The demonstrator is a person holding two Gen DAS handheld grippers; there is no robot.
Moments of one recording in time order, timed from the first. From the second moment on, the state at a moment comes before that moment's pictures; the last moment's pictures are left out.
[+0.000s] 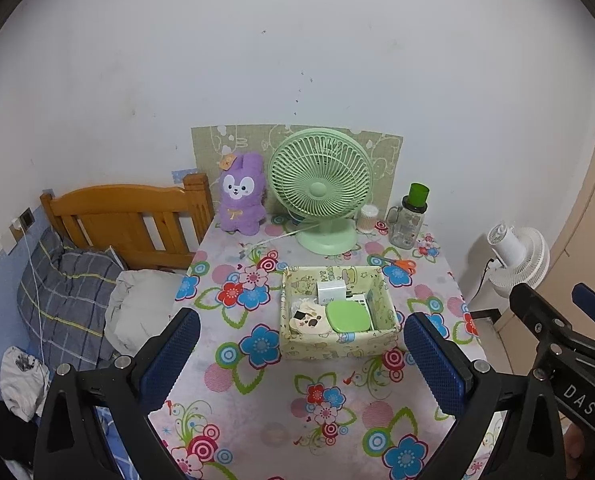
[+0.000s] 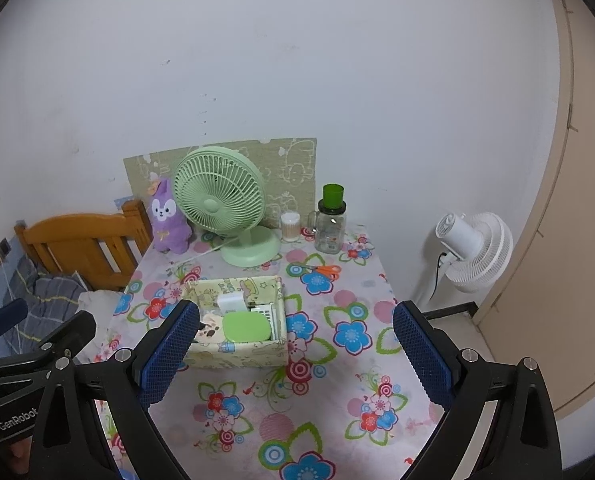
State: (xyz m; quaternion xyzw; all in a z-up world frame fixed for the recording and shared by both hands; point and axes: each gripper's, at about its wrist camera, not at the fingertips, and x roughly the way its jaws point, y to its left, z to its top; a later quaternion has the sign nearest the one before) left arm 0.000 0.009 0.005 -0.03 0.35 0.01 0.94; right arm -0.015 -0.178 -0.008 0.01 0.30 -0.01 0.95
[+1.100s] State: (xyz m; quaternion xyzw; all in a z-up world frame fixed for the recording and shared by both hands) left arm 0.007 0.014 0.004 -0.02 0.34 0.03 0.94; right arm -0.009 -0.173 -0.010 -0.01 0.29 0.01 0.96
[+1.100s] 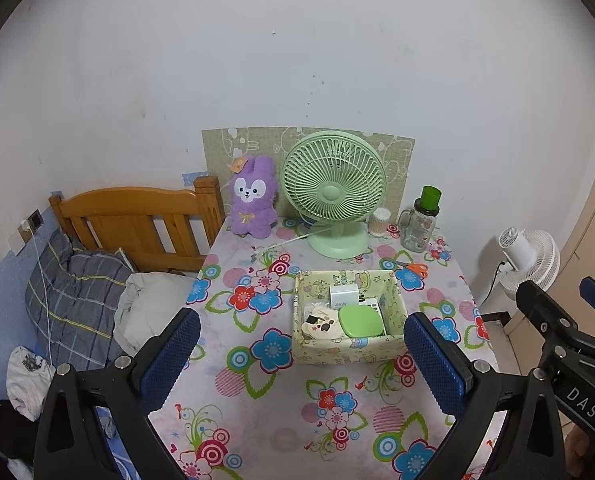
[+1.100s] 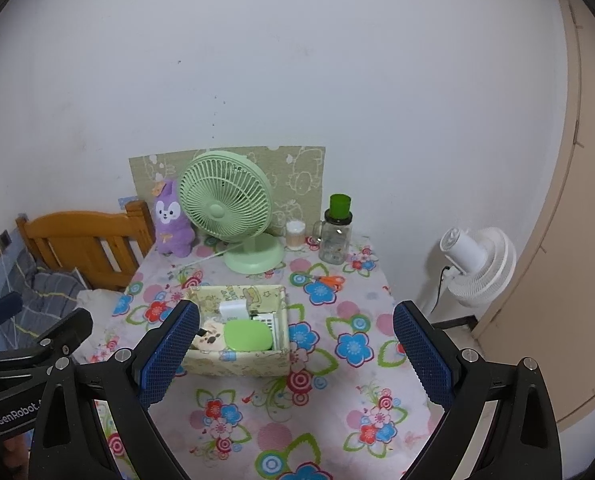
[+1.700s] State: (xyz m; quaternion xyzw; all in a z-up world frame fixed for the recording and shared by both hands) left arm 0.006 0.013 0.003 -0.02 0.34 0.03 0.94; right arm -0.010 -0.176 -0.011 0.00 0.29 0.01 0.96
